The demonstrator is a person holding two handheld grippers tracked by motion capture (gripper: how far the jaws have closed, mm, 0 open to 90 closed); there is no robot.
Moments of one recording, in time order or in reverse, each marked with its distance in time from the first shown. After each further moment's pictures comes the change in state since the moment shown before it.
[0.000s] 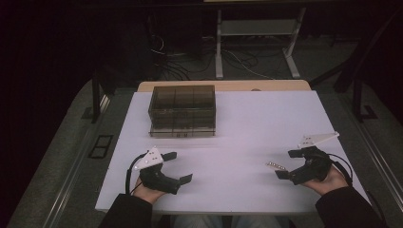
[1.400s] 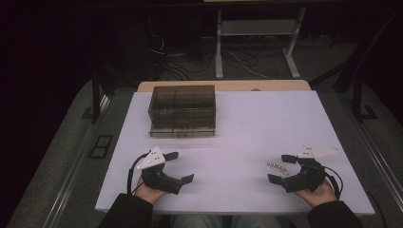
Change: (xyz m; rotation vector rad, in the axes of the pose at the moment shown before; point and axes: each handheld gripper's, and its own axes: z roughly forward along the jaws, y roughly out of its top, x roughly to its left) left arm -0.001 0.000 0.004 0.012 -0.004 0.013; right arm 0.021 -0.022 0.014 -0.213 0.022 0.036
